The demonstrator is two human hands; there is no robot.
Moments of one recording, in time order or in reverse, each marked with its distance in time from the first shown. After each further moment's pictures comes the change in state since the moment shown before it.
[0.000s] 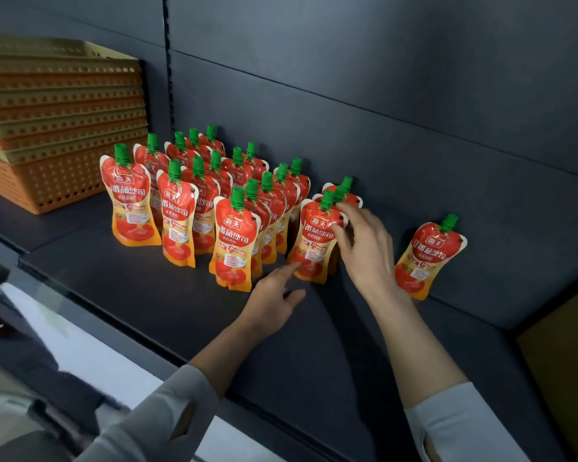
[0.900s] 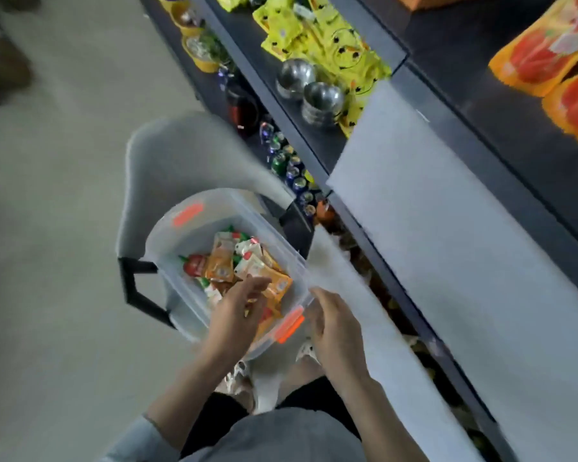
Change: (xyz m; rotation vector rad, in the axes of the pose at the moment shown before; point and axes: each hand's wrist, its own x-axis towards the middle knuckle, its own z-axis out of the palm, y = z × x) left_hand -0.477 -0.217 -0.179 -0.110 0.548 -0.728; right_hand -0.403 -0.340 0.184 0.389 -0.929 -0.050
